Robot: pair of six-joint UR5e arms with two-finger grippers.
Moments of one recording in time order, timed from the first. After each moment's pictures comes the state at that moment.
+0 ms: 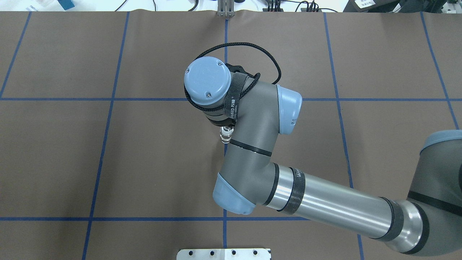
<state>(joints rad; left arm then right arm) -1.58 -1.40 -1.80 -1.59 -2.36 0.06 0.49 -0.64 1.58 -1.84 1.72 1.72</state>
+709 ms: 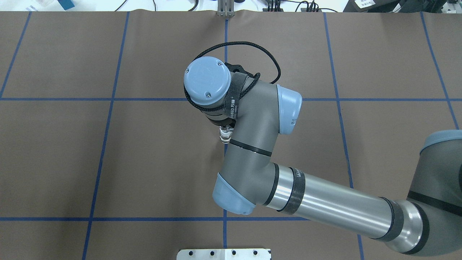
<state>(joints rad) -1.58 -1.41 -1.80 -1.59 -2.36 0.06 0.49 -0.64 1.58 -1.83 1.71 1.70</state>
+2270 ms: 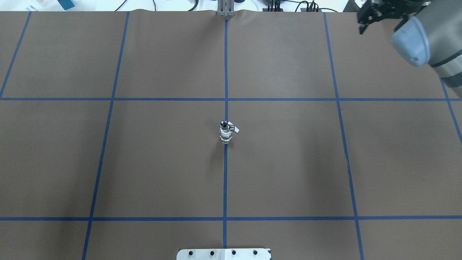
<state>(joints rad) -1.58 -1.38 -1.81 -1.60 -2.35 0.07 1.22 -1.03 1.67 -1.83 2.21 0.54</state>
